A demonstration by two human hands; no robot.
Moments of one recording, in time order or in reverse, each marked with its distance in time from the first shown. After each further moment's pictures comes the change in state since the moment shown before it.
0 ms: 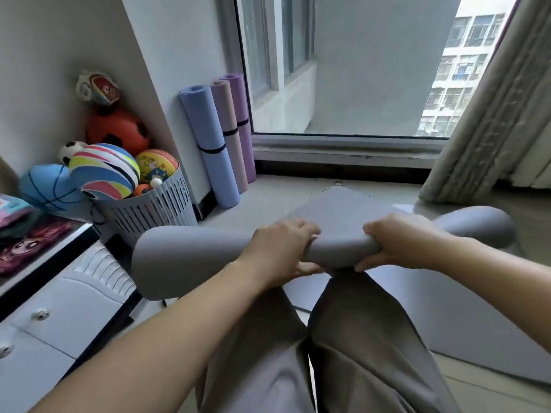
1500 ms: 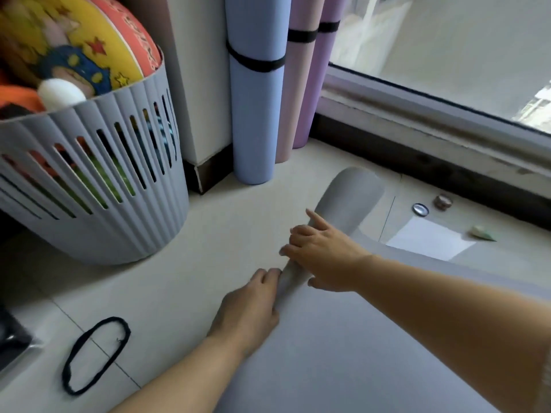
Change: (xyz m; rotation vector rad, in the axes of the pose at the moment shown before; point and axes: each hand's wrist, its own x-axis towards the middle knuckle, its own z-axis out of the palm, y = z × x) left_hand 0.187 -0.364 0.356 -0.317 -0.118 -0.609; right_hand 0.568 -0.116 0.256 -0.326 -0.048 -0.717
